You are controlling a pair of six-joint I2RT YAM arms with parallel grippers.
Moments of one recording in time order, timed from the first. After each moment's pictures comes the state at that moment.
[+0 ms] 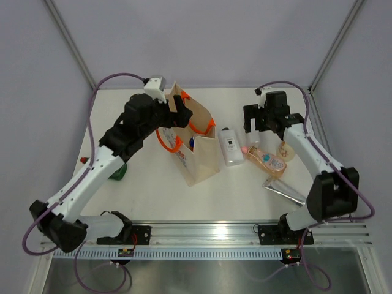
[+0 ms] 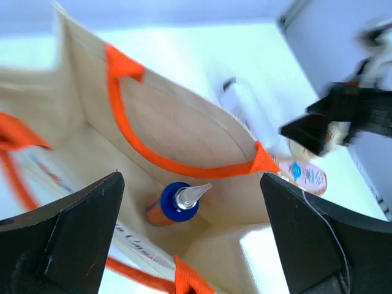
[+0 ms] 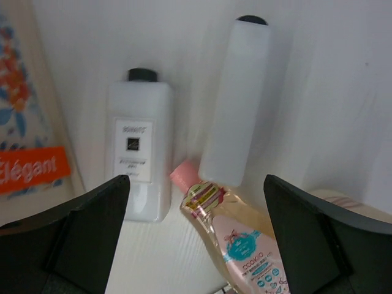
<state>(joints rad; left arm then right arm) -0.59 1.26 1.31 -0.37 -0.04 -0.39 0.21 1.46 1.22 -0.48 -0.07 0.02</state>
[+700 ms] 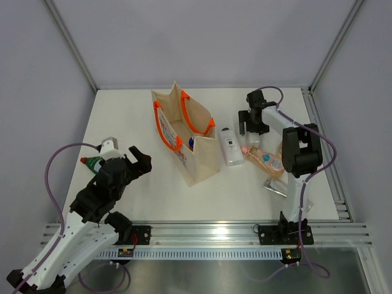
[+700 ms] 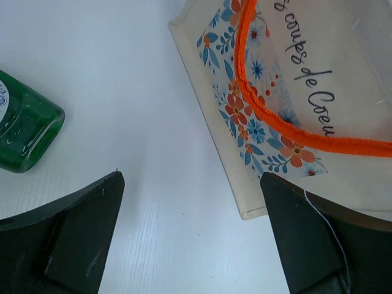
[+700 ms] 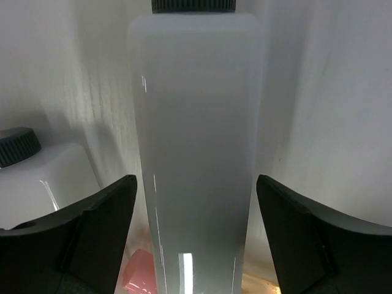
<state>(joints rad) -0.58 0.53 0.68 -0.65 -0.44 -0.69 0.21 2.06 1.55 -0.59 0.11 0.14</state>
